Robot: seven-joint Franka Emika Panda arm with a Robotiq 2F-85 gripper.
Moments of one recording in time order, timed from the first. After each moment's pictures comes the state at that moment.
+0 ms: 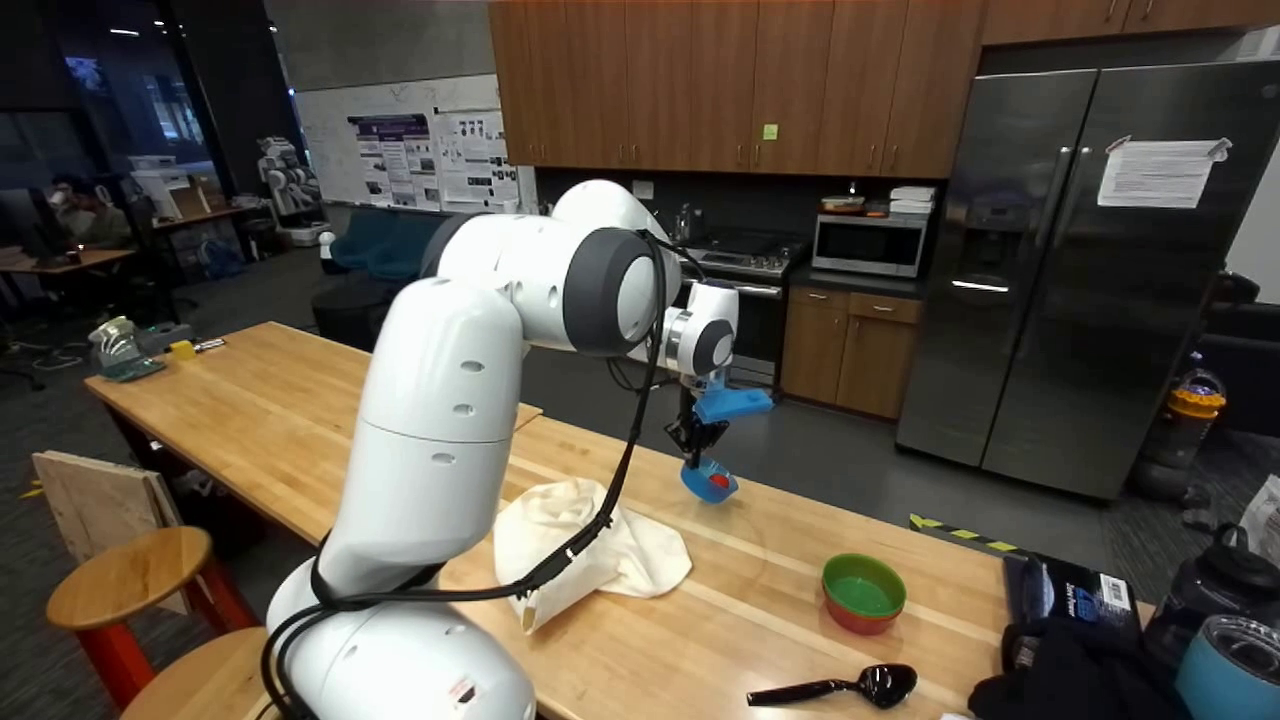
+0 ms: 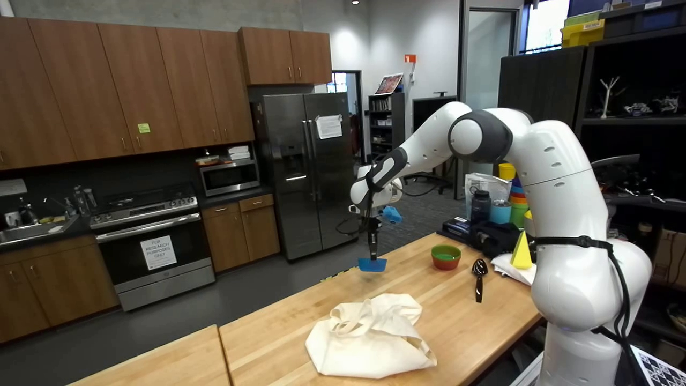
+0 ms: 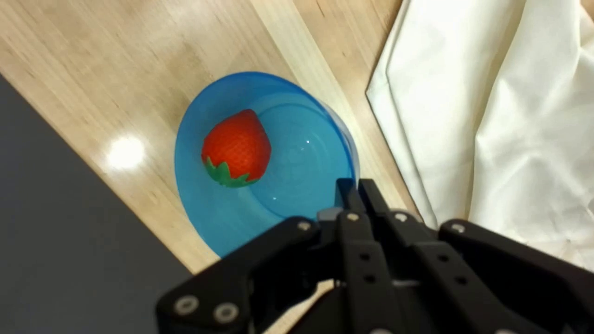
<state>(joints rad) -0.10 0.43 0.12 -1.85 0.02 2.21 -0.98</state>
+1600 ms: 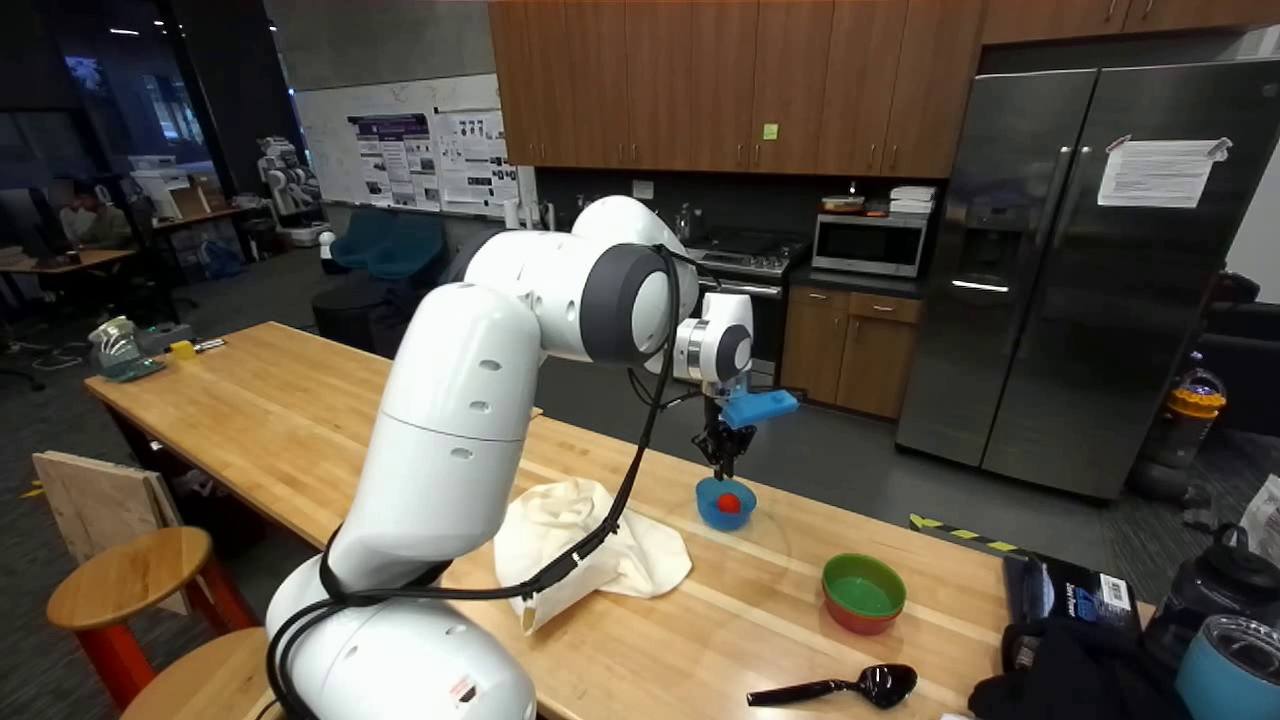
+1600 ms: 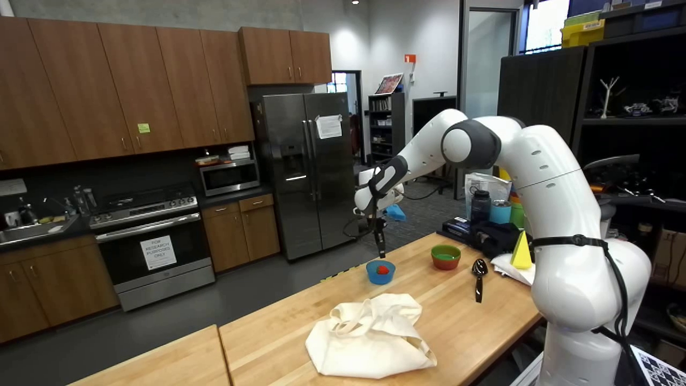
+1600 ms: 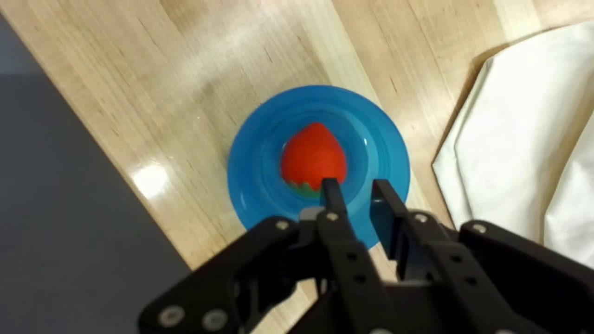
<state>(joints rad) -0.09 0.51 0.06 -1.77 -0.11 2.20 -0.99</state>
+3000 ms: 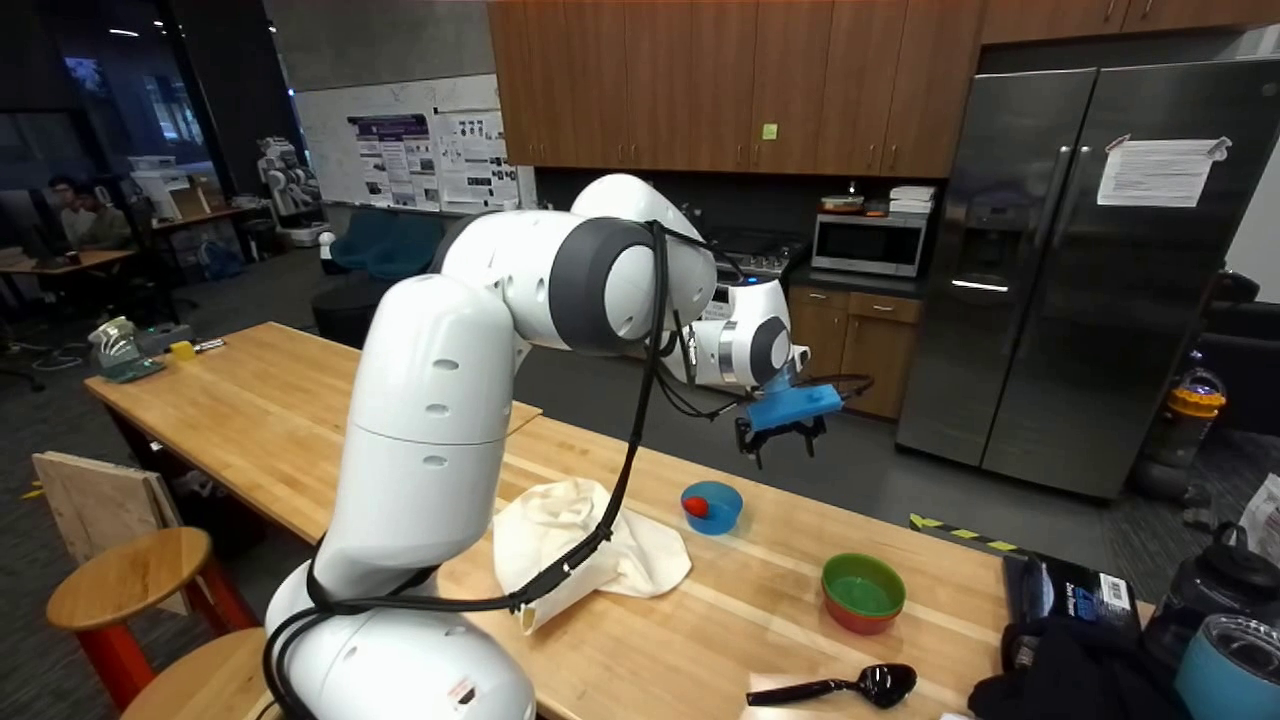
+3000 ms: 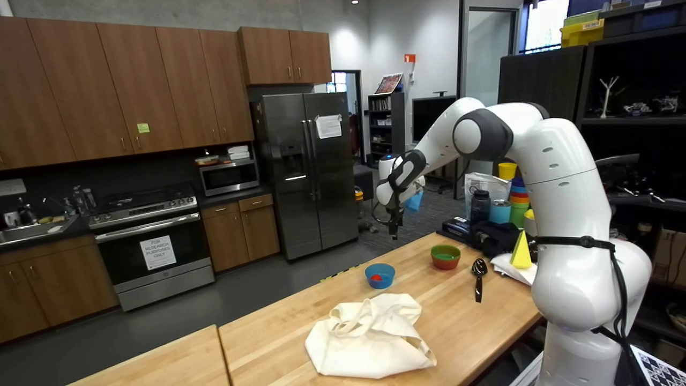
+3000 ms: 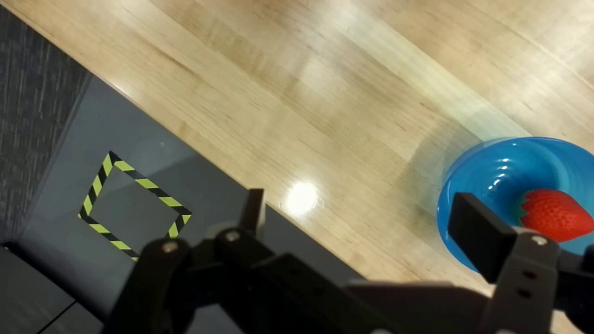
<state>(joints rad) -0.09 0.40 -0.08 -1.88 -0.23 2.43 -0.58</state>
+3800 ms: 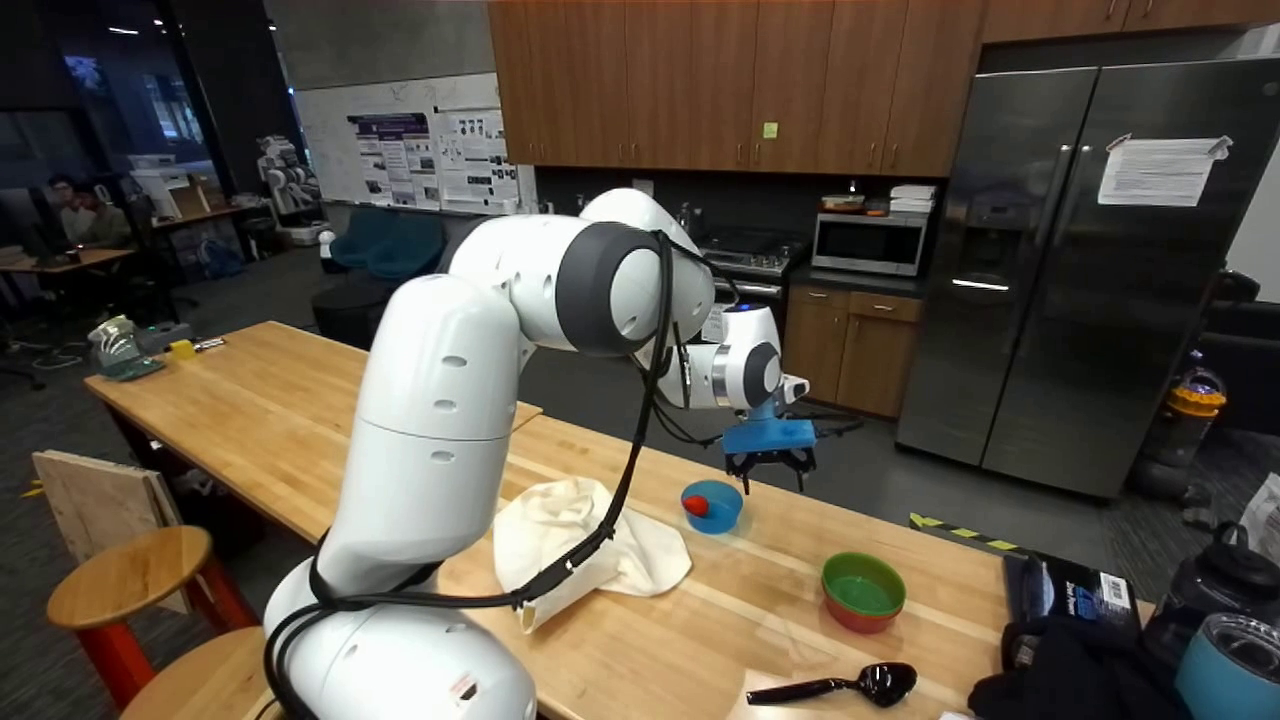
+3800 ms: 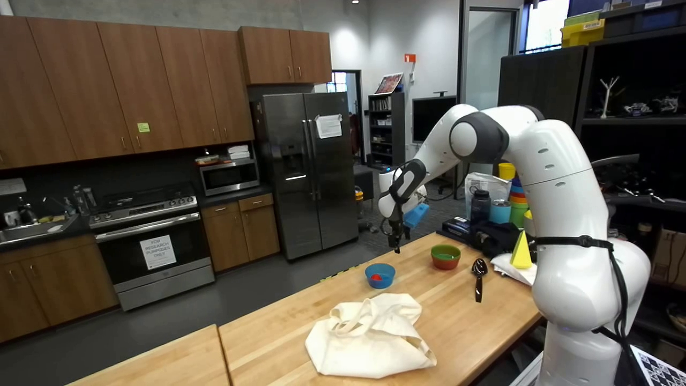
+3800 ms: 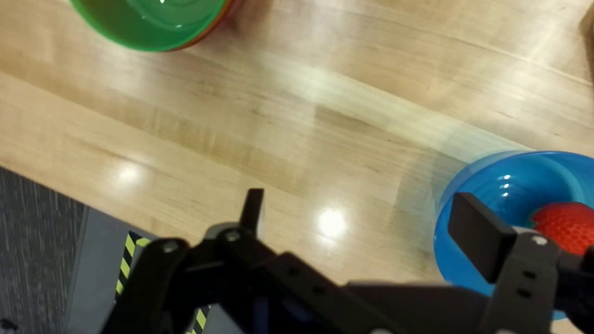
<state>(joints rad) -0.08 0.43 -0.09 -1.94 -0.26 2.43 -0.26</state>
